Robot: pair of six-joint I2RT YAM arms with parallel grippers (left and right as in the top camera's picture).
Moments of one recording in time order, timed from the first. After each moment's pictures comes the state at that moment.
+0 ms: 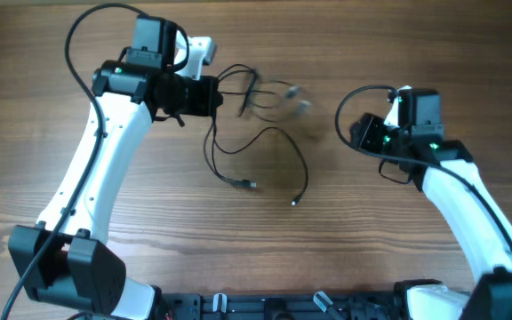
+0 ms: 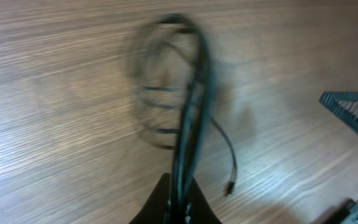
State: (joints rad) left arm -0.21 1.67 1.52 -0.94 0.43 -0.07; right arm 0.07 1.38 0.85 -0.39 -0.25 0.44
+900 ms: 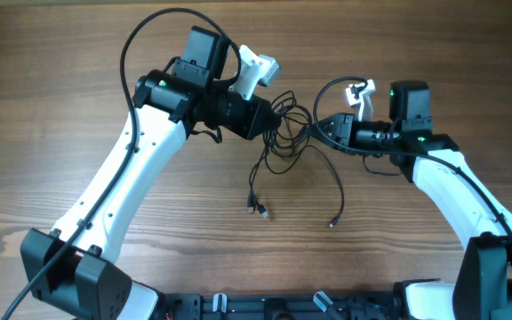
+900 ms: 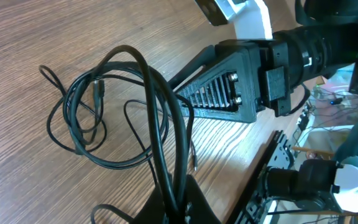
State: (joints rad) left arm -0.41 1.64 1.52 -0.93 0.67 0.01; right arm 0.09 1.52 0.85 -0.21 -0.92 0.45
